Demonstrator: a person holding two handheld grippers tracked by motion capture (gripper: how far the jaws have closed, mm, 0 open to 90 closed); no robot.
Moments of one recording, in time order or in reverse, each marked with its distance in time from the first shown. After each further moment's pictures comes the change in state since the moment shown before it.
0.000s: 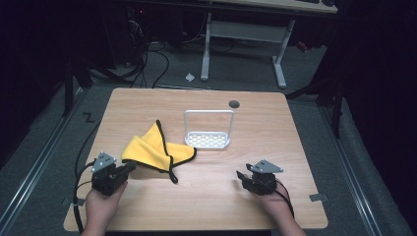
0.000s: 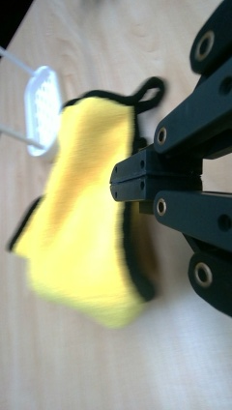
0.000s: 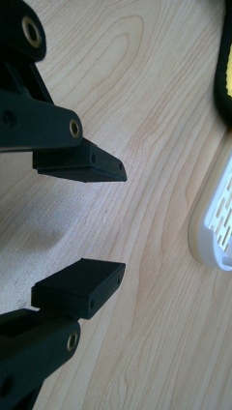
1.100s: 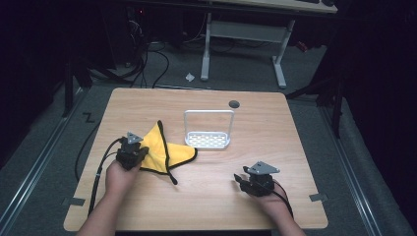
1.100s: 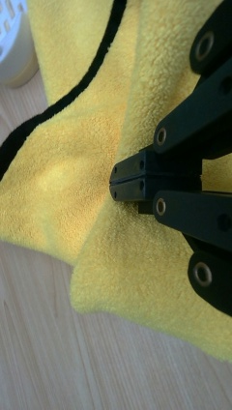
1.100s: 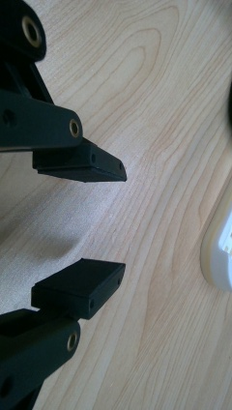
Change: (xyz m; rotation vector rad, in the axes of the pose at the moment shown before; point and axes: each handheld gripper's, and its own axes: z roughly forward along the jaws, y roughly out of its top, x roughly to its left) left arm 0.013 0.016 0.093 0.234 0.106 0.141; right arm 0.005 -0.003 0.006 0.032 0.041 -0.027
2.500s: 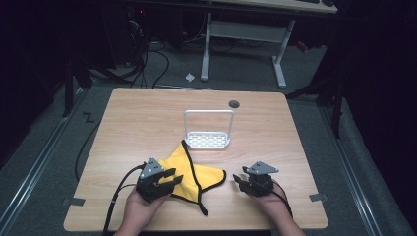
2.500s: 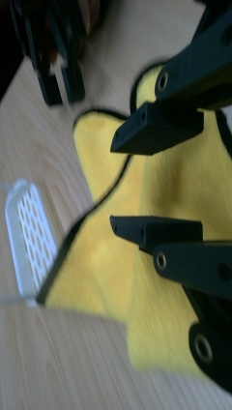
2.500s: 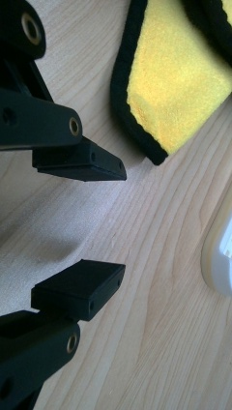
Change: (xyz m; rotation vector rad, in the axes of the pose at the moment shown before) left arm -0.120 -0.016 -0.059 -0.192 -0.378 0.045; right arm 0.001 0.000 0.002 0.004 0.008 0.000
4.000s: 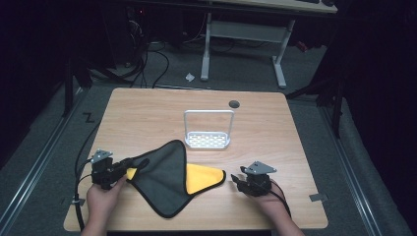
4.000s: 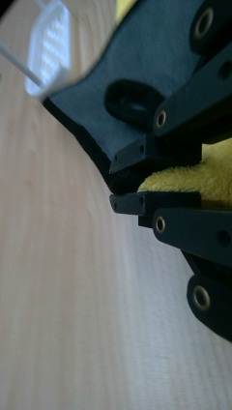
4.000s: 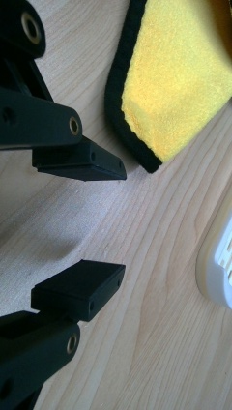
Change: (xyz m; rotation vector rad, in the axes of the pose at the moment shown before) left arm 0.135 -0.047 -0.052 0.003 0.342 -0.329; right arm 0.004 0.003 0.002 -0.002 0.012 -0.010
